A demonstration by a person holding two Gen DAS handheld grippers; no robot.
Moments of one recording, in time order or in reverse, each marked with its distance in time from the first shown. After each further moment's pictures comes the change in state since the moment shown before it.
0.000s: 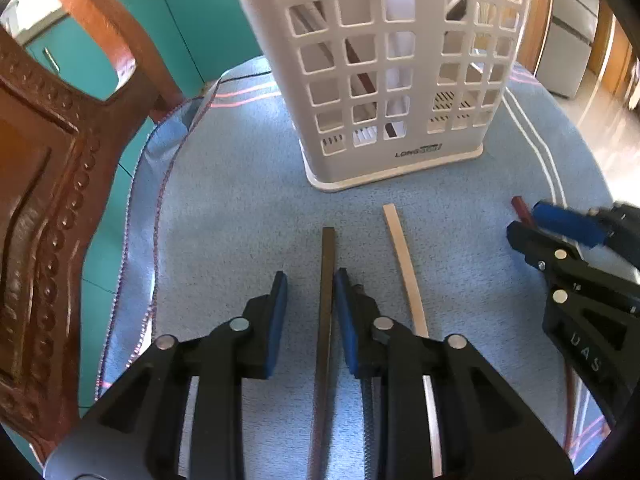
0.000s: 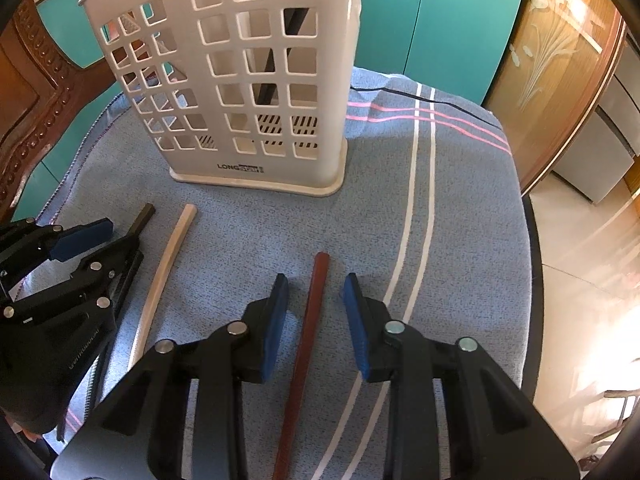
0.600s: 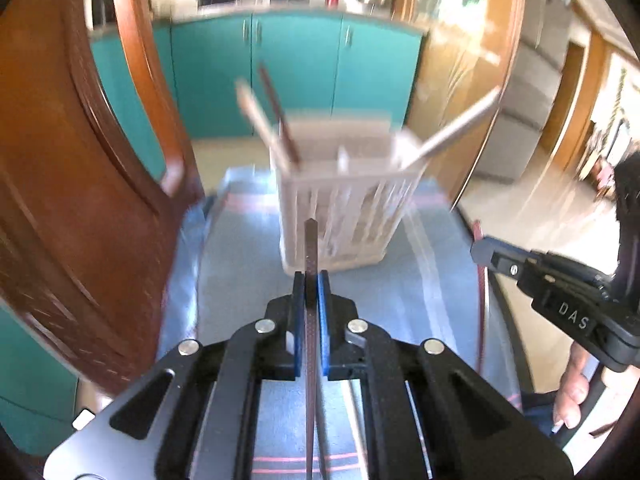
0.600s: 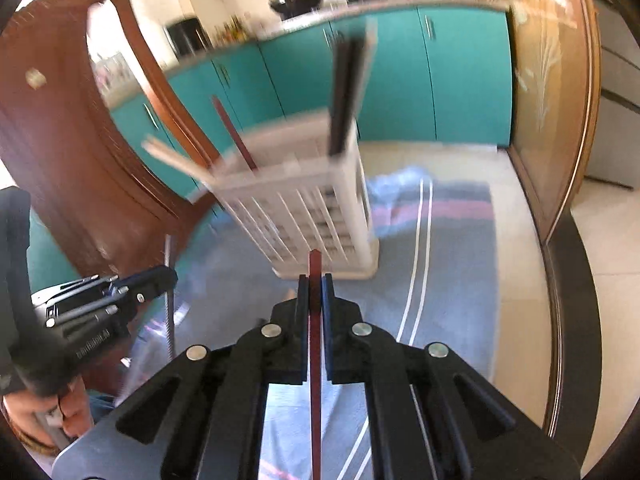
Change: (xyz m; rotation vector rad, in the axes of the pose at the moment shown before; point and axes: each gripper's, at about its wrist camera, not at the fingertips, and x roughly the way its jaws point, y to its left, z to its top) left arm -0.162 0.040 0.002 -0.094 -0.314 -0.193; right arm -0.152 -0.030 0.001 0.142 -0.327 0.282
